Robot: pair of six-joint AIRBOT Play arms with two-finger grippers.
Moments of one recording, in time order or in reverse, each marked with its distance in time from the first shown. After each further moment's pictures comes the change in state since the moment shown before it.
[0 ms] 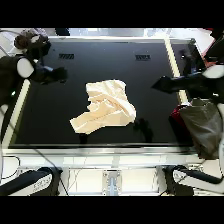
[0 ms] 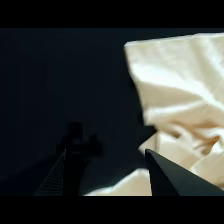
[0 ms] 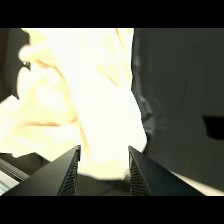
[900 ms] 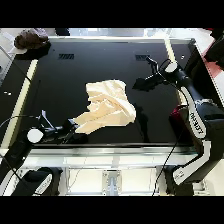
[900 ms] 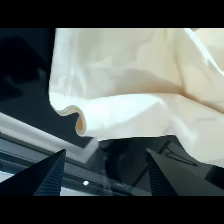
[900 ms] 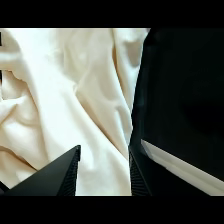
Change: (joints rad) left arm 0.006 0.443 -0.949 -0.515 0.291 -0.434; right arm 0.108 -0.408 0.324 0.003 -0.004 -0.027
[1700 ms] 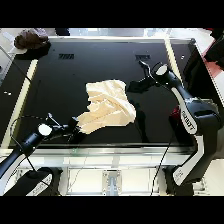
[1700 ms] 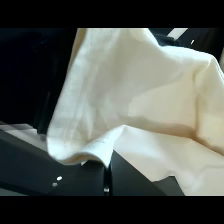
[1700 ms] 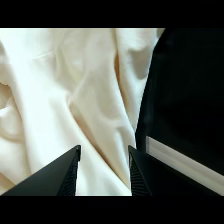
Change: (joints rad) left arm 0.000 -0.246 -0.024 -0.190 0.224 0.117; right arm 0.068 -0.111 0.024 -0.005 -0.064 -0.005
